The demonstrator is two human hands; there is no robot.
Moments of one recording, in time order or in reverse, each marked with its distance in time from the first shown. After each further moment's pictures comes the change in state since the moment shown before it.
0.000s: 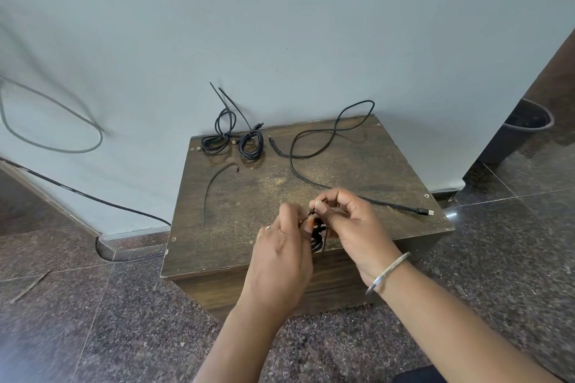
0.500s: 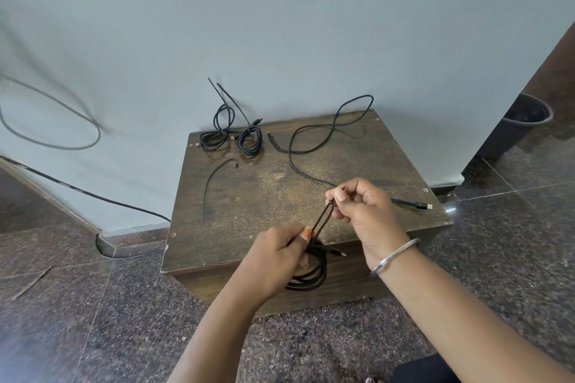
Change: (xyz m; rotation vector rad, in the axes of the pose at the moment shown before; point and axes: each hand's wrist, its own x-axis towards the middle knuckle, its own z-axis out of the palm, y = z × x) left_hand 0.006 -0.021 -0.006 -0.315 -0.424 -0.301; right_hand 0.009 0.003 -0.014 0.080 0.175 0.044
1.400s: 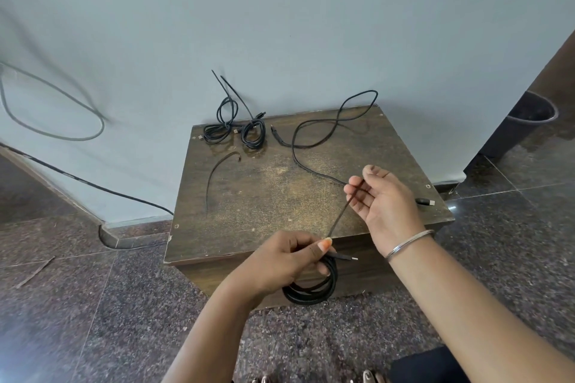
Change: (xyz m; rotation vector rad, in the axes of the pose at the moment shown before) left_hand -0.010 0.004 0.001 -0.340 -0.244 -0.109; right_hand 0.015 -0.004 -0.014 0.484 0.135 0.210
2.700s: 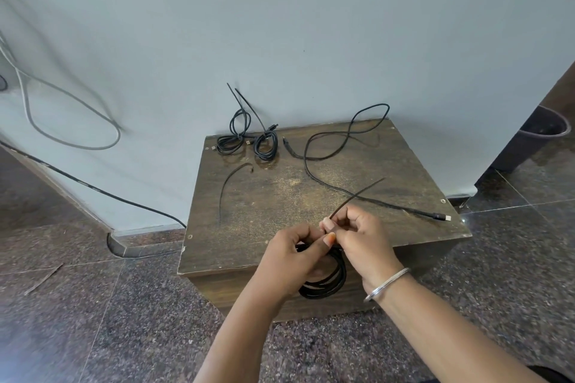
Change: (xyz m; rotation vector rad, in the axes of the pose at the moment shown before) left_hand 0.010 -0.001 -0.001 -0.124 0.302 0.096; right_hand -0.023 0.043 0.019 -0.745 -0.128 -0.173
